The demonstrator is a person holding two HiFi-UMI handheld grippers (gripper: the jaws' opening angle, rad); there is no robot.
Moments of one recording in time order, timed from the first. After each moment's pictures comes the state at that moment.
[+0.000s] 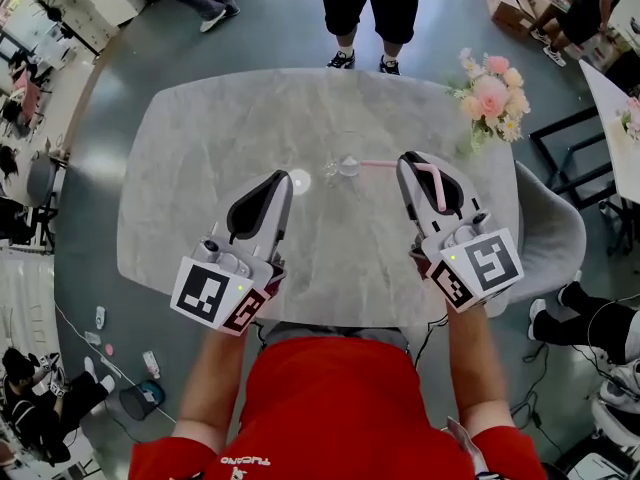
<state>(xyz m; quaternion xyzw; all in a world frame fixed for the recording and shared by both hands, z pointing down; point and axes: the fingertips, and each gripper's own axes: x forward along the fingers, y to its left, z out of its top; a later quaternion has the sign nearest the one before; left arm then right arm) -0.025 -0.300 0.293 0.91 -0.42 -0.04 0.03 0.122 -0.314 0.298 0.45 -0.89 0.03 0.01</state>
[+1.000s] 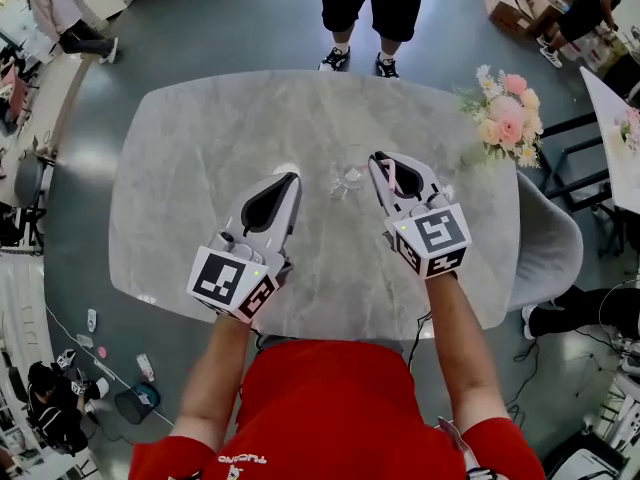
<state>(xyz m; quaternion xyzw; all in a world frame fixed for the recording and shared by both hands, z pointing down) -0.033 -0.358 0.354 0.91 -0.41 -0.01 0.08 0.082 -0.395 0.402 0.44 -0.89 0.04 0.12</state>
